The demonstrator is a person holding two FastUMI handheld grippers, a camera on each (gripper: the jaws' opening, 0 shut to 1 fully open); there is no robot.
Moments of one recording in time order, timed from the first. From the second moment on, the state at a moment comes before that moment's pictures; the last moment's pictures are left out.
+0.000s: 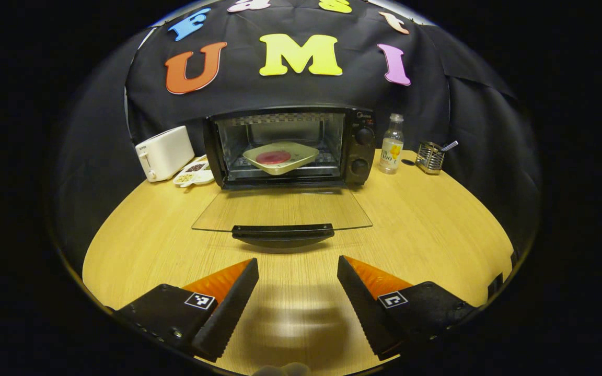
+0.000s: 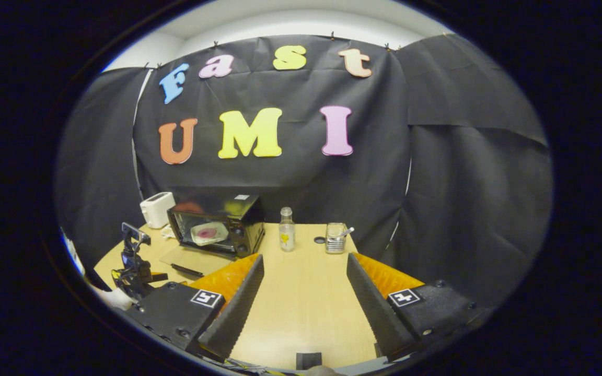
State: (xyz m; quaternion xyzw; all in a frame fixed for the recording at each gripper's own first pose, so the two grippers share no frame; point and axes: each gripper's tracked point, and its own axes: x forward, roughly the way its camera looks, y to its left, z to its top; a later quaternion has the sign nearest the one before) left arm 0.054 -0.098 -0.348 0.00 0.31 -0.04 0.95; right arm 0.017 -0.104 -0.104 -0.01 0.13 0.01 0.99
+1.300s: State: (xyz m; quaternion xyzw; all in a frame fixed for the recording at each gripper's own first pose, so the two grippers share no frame) left arm 0.110 -0.085 -0.360 0.00 0.31 -0.04 0.95; right arm 0.027 -0.100 -0.122 0.03 0.16 -0.04 0.99
